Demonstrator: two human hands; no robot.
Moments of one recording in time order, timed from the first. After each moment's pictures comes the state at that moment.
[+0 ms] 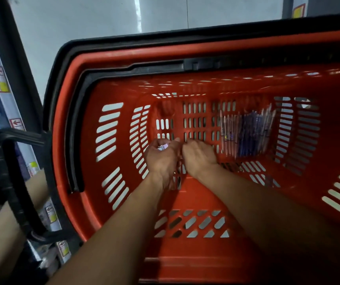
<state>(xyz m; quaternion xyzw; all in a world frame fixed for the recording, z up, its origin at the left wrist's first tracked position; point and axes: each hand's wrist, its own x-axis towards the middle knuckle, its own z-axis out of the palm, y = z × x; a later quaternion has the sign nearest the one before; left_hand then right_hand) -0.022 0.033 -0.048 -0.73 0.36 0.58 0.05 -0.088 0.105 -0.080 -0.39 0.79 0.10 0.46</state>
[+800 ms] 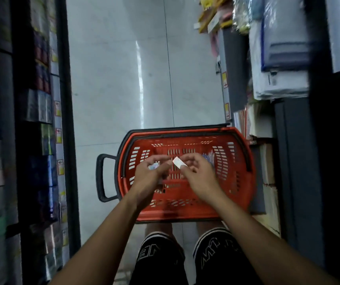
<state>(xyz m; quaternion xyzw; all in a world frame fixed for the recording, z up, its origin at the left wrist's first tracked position) -0.055 0.008 0.272 -0.50 0.47 0.73 0.06 -0.158 0.145 0.265 -0.03 0.76 -0.48 0.43</state>
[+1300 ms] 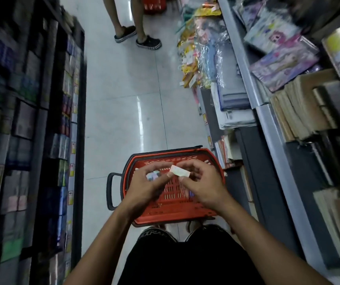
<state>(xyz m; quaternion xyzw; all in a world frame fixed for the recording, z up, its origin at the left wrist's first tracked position) -0.046 0.052 0.472 -0.31 0.64 0.70 0.03 -0.169 0.220 0.481 -0.20 0.74 -0.54 0.36</state>
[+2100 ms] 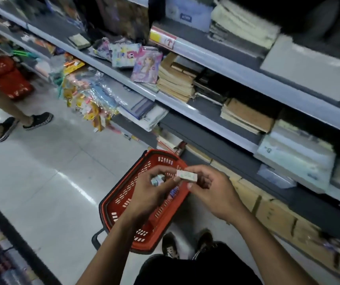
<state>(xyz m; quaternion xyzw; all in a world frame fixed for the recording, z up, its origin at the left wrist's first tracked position) -0.025 0.086 0.539 0.04 0.69 0.68 0.24 0.025 0.291 0.555 0.09 0.80 -0.59 0.07</state>
